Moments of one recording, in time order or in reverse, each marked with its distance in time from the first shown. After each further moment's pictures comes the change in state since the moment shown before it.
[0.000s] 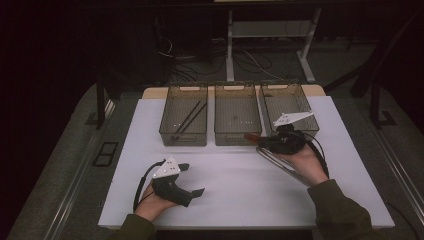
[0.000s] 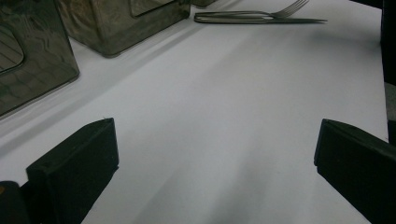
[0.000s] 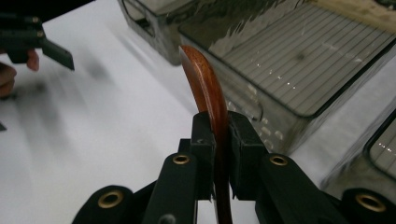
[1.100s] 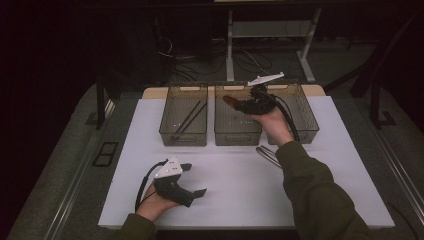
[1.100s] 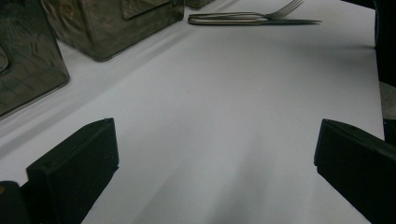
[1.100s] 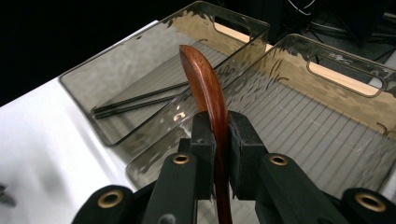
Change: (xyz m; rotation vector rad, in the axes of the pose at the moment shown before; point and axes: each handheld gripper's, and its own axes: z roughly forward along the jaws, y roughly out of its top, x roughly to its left) left arm -0.002 0.001 0.005 -0.001 -0.017 0.009; right arm -0.029 0.101 0.064 -0.071 -0.054 0.058
